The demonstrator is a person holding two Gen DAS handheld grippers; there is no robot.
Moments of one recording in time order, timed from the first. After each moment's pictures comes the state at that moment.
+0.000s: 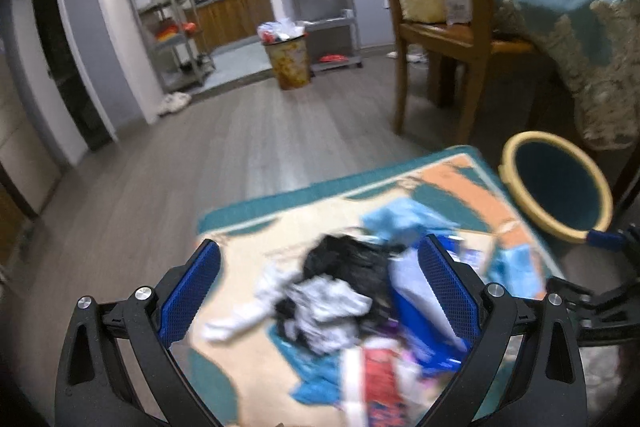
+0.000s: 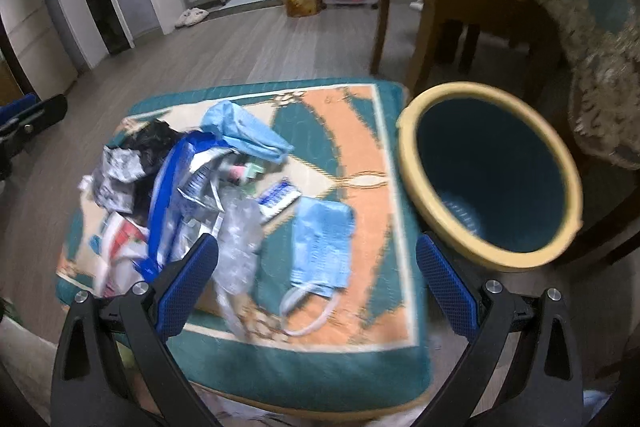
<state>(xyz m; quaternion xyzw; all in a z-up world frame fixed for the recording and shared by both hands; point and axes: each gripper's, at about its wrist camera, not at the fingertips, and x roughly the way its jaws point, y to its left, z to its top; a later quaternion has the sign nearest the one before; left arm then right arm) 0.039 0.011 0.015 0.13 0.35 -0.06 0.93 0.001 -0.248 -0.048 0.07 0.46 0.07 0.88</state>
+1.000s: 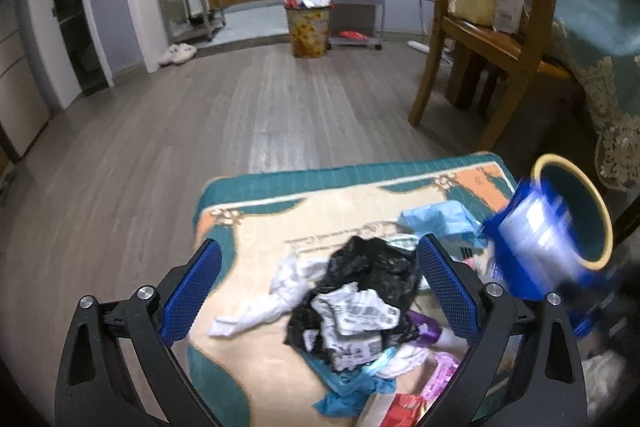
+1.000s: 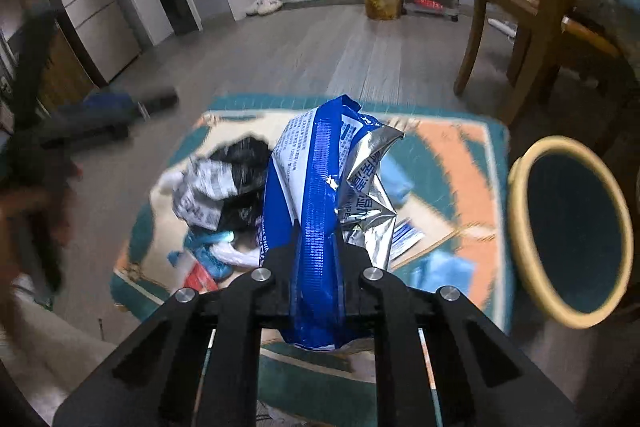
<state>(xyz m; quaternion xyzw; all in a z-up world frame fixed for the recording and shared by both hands) 0.087 0.072 0.000 0.04 0.41 -0.06 0.91 0.023 -0.182 0.010 0.00 0.44 0.17 0.88</state>
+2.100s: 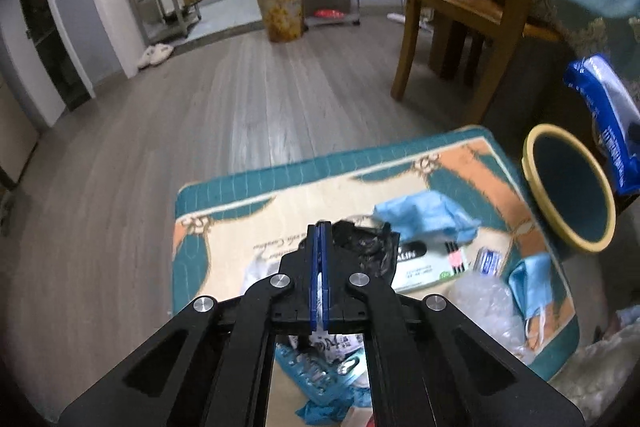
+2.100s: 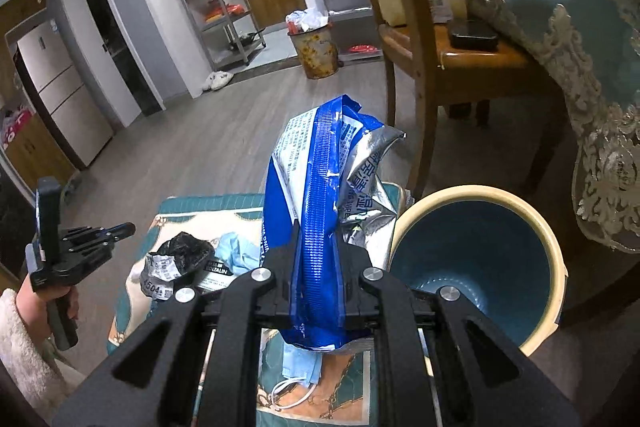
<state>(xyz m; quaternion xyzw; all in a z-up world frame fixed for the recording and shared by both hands) 0.110 0.033 0.000 0.09 0.43 -0.08 0.89 0.046 -0.327 0.049 0.10 0.37 0.10 0.92</state>
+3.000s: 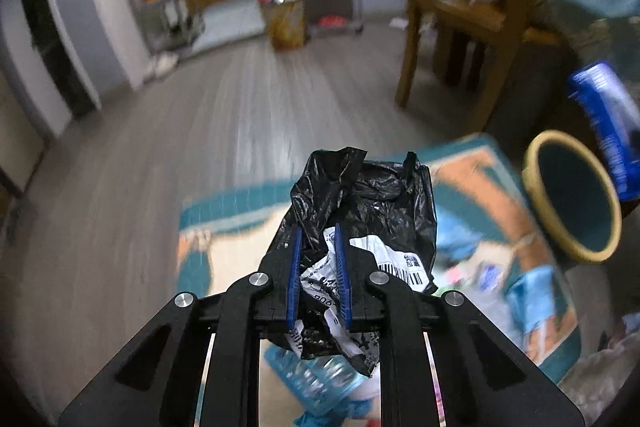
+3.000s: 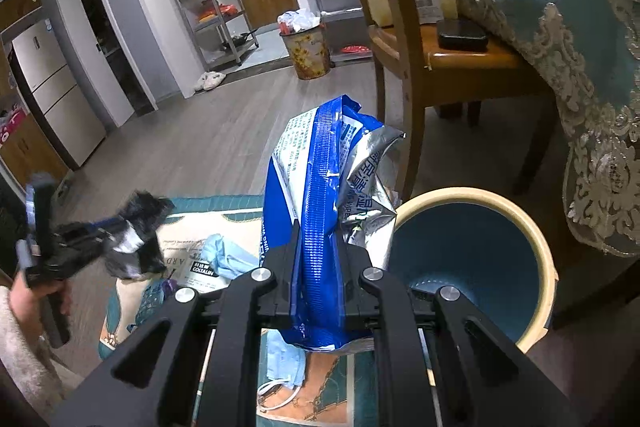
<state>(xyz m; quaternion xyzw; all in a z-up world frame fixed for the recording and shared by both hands) 0.108 0.011 0.018 0.11 0.41 -0.08 0.90 0.048 -0.341 0.050 0.10 0.37 0.08 0.92</state>
